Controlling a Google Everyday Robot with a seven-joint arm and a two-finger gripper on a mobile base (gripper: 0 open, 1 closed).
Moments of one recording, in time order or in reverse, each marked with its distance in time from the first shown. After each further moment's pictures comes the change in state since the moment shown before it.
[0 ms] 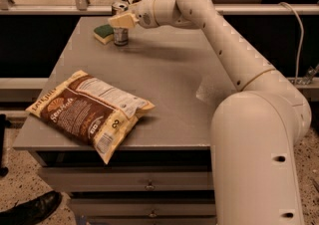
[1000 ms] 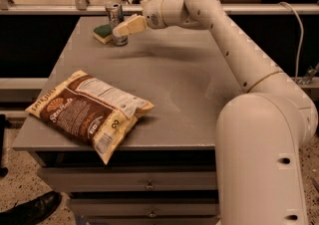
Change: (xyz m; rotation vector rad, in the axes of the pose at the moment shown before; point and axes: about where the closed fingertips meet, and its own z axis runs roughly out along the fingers) arm 0.008 -0.009 -0.018 0.010 0.010 -0.008
